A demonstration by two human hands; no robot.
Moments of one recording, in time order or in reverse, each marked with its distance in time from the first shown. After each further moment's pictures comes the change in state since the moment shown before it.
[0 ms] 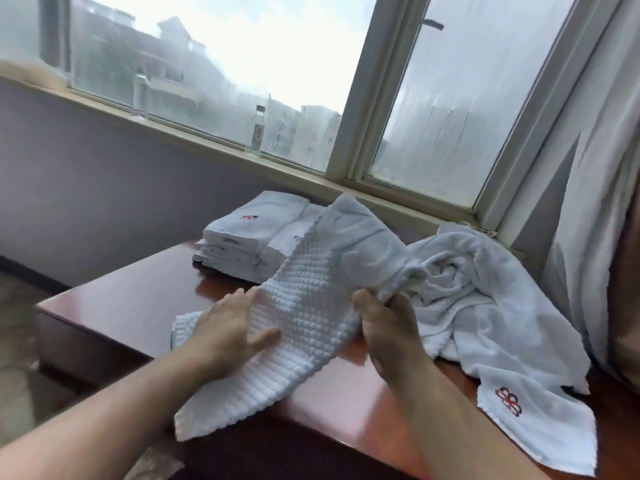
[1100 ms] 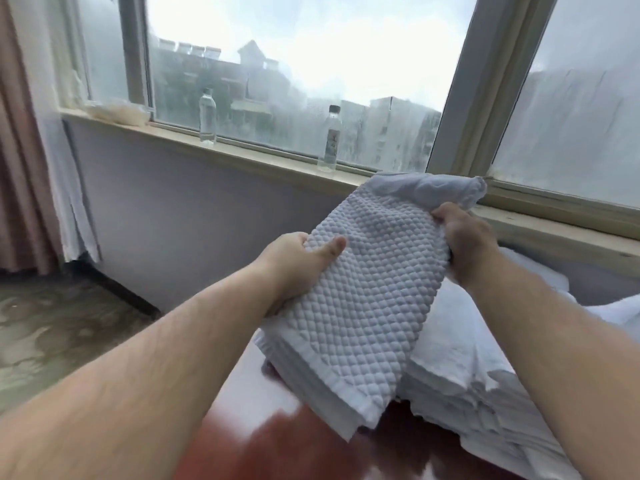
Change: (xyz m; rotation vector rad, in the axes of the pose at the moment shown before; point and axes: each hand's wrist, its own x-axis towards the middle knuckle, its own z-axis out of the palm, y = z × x) left_hand 0.226 -0.041 -0.110 -0.581 0.066 -0.275; right_hand 0.326 0.013 0.118 0.355 -0.039 0.292
